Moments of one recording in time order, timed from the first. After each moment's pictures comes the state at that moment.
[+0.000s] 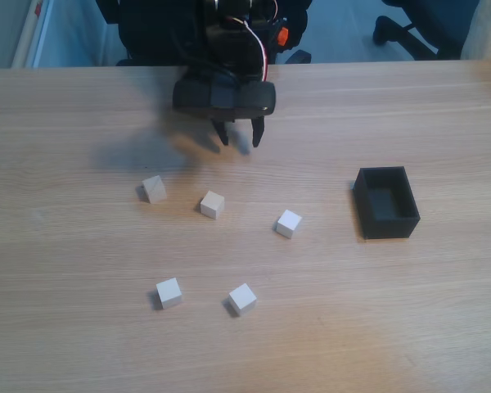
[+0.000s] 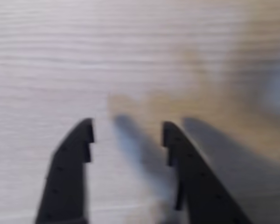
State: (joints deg) arm -6.4 174.3 162.1 76.2 -72.9
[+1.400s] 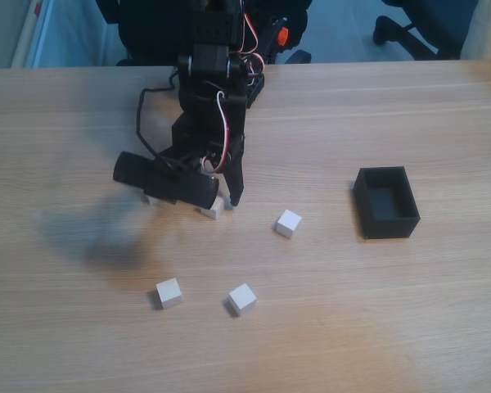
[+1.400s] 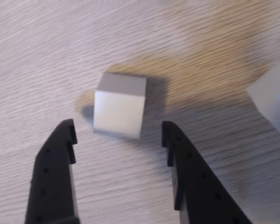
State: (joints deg) arm 6.7 112.6 134.6 46.9 -70.9
